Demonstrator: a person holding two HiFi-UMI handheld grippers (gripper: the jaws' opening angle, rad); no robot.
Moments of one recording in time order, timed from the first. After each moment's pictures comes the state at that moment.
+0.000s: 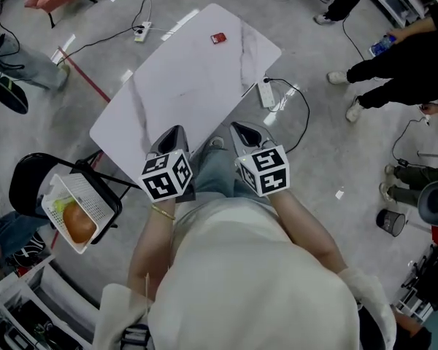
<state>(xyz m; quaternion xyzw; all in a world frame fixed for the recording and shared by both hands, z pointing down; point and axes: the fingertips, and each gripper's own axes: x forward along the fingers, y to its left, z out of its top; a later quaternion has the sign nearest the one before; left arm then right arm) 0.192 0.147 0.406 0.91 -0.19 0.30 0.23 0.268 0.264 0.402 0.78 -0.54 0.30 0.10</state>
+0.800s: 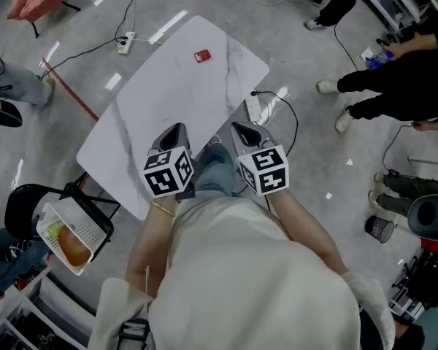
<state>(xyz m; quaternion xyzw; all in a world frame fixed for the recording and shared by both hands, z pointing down) 0.334 0.125 0.426 0.91 -0.16 0.31 0.24 0.402 0.244 0.415 0.78 -0.52 0.31 0.12</state>
